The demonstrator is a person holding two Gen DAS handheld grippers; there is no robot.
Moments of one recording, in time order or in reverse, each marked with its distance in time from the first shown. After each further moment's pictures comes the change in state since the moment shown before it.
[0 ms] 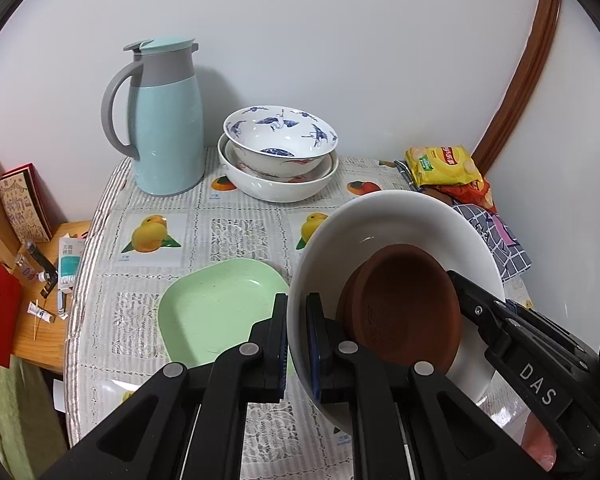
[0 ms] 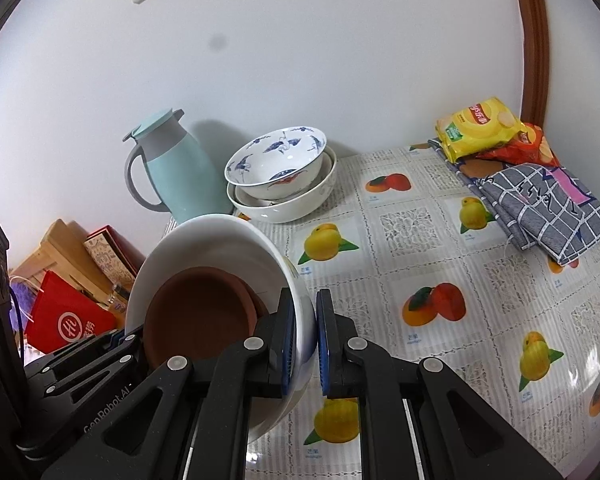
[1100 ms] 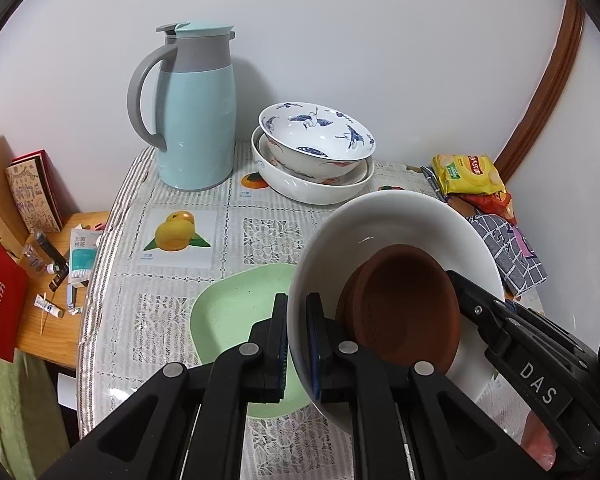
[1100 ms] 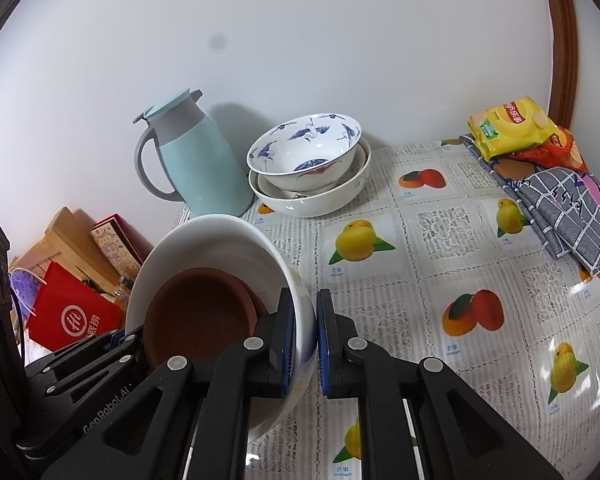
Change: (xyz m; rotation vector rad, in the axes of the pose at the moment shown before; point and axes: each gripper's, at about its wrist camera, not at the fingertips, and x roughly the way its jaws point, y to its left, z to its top) left arm 0.015 0.036 0.004 -0.041 0.012 0.030; right arm 0.034 0.026 0.006 -0.031 0.032 0.036
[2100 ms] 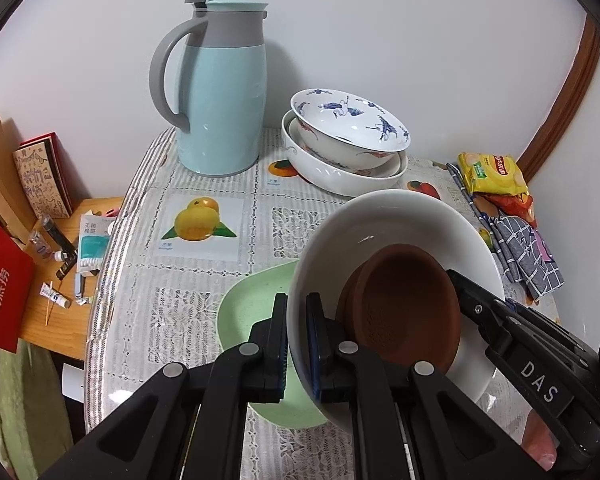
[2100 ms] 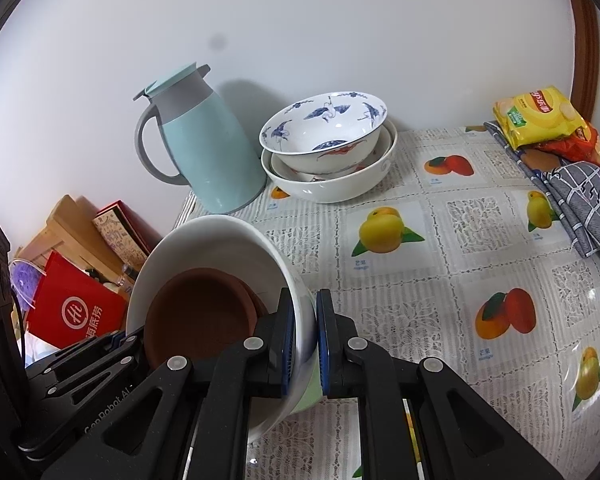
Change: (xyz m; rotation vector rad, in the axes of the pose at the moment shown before) left arm 0.022 0.028 0.001 -0.034 0.033 0.040; right arm 0.036 0.014 -0.002 -0.017 0.053 0.035
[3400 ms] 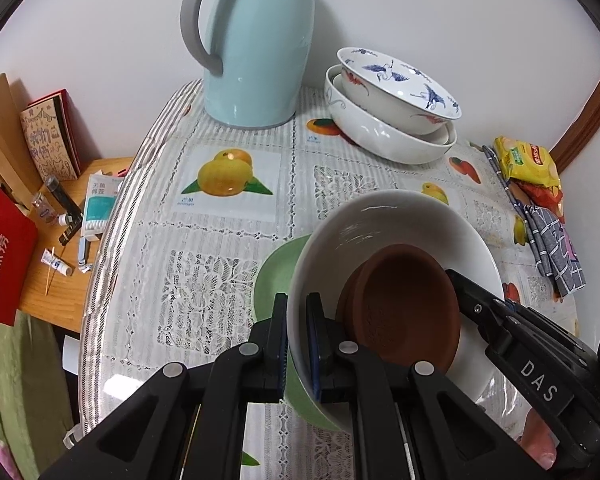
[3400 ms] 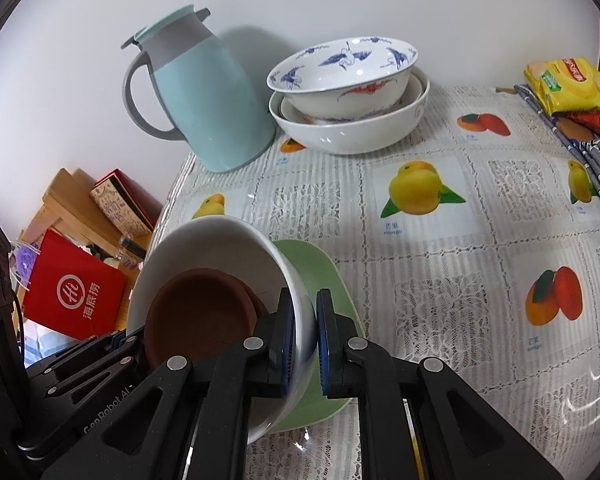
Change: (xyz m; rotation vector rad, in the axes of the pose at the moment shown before) left arm 0.042 0.032 -0.014 -0.059 0.101 0.048; right arm 0.059 0.005 -0.020 -0.007 0.120 0.031
